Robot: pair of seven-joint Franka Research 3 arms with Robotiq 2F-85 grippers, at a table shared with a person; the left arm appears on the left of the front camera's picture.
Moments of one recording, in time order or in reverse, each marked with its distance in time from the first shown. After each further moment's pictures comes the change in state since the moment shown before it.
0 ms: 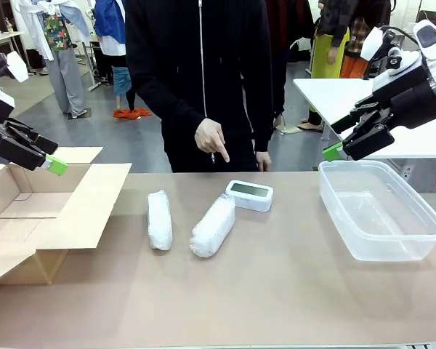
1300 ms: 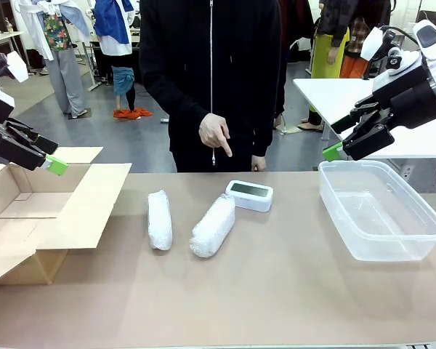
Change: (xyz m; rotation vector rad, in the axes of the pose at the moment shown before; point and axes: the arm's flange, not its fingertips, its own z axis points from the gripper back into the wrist) left arm 0.000 0.000 0.000 0.001 0.000 0.000; right arm 0.000 0.000 0.000 0.000 0.000 0.000
